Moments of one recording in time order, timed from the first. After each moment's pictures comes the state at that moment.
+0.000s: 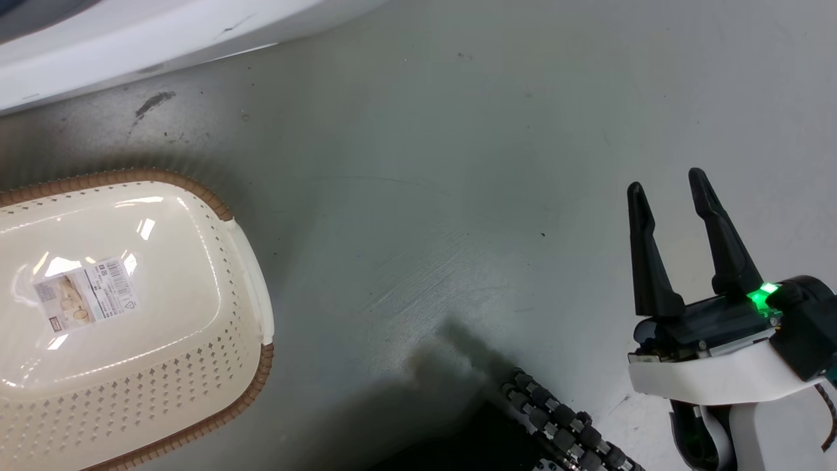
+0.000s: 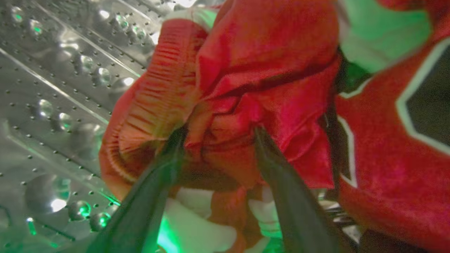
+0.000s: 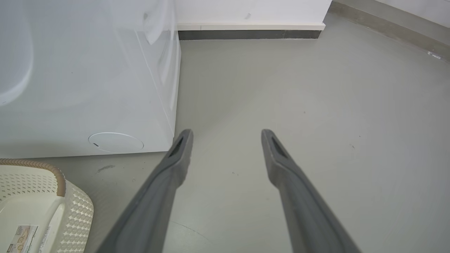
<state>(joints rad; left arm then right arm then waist) -1.71 0.78 -0.53 0.89 -0.17 -0.13 0.77 -0.16 -0.05 0.12 -0.15 0.21 0.13 -0.26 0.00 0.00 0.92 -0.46</state>
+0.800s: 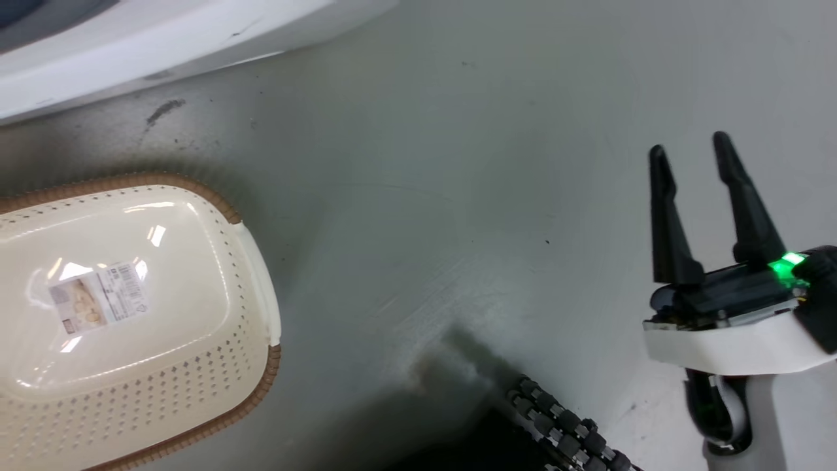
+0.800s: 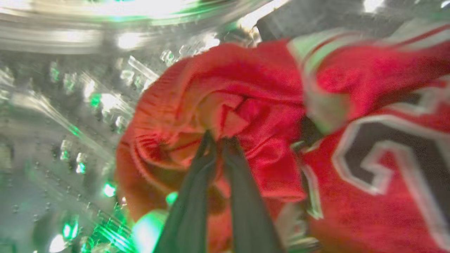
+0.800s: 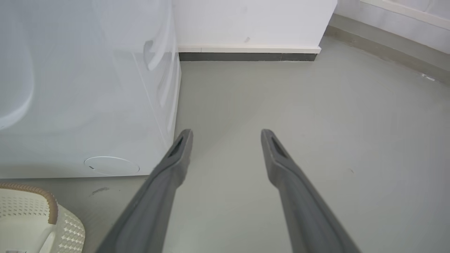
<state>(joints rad) -1.72 0.78 -0.58 0.90 -0.30 -0.13 0.51 -0.23 -0.05 0.09 -0.15 0.21 0.13 -0.26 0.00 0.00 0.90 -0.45</state>
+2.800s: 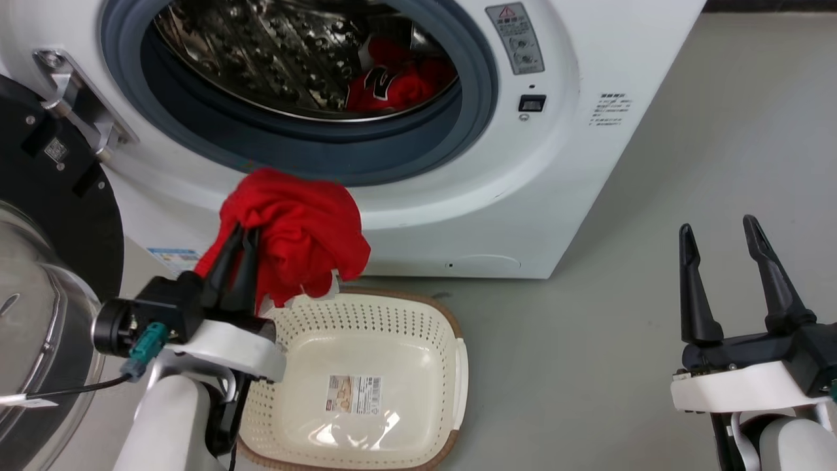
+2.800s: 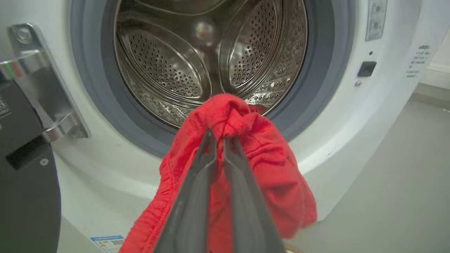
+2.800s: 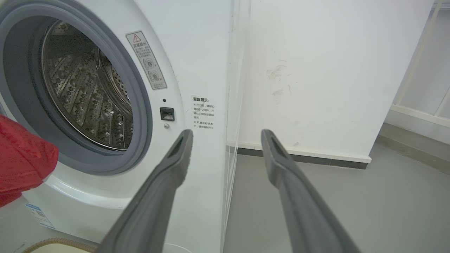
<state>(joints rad) -0.29 0.21 -0.11 0.22 -0.21 -0.12 -0.26 -0.08 -0.05 -0.05 -0.07 0.00 0.13 -0.26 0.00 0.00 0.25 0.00</state>
